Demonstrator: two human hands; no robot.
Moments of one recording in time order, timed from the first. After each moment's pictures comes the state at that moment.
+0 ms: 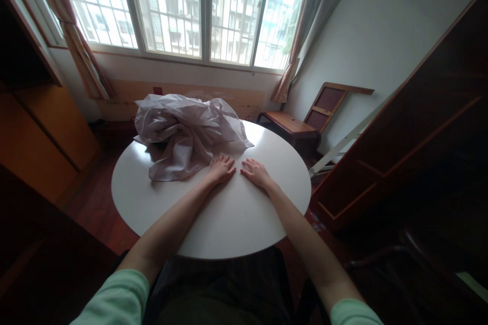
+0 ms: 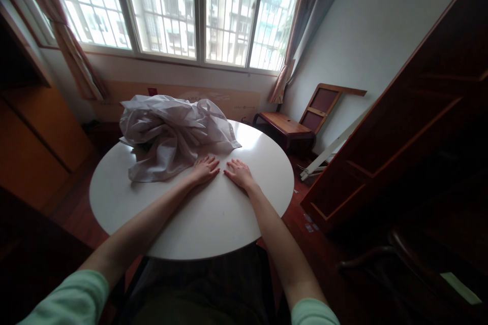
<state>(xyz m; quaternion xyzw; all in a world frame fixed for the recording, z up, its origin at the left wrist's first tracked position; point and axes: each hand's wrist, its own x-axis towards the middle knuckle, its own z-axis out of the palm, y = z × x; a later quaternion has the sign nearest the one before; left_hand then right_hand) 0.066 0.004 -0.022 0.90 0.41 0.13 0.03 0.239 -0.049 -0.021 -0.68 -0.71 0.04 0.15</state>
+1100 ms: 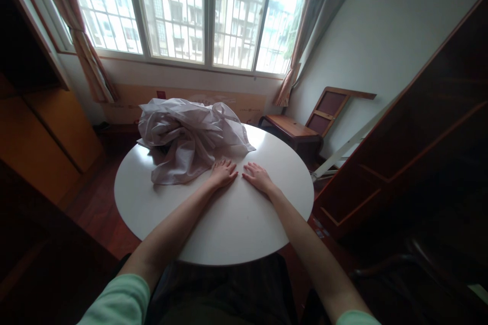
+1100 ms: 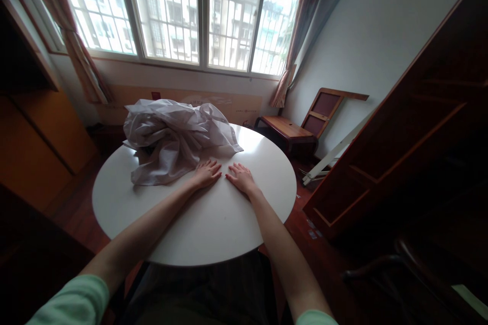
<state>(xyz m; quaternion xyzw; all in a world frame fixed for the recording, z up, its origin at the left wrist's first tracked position) 0.067 0.007 -0.026 0.90 0.41 0.14 0.04 0.238 -0.053 -0.017 -0.68 -0.71 0.05 0.15</state>
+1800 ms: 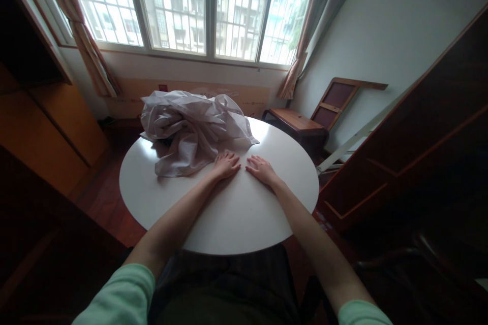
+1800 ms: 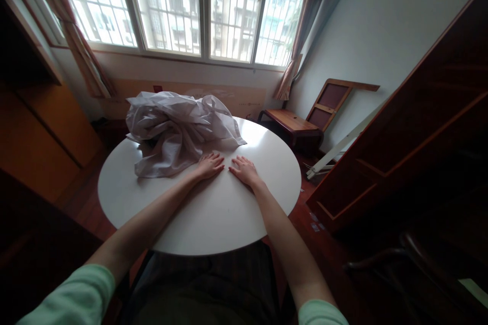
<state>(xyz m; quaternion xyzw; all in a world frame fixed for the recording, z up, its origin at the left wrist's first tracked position) 0.064 0.013 -0.024 0.90 0.39 0.18 0.13 0.237 -0.052 -0.017 -0.68 -0.72 0.04 0.15</state>
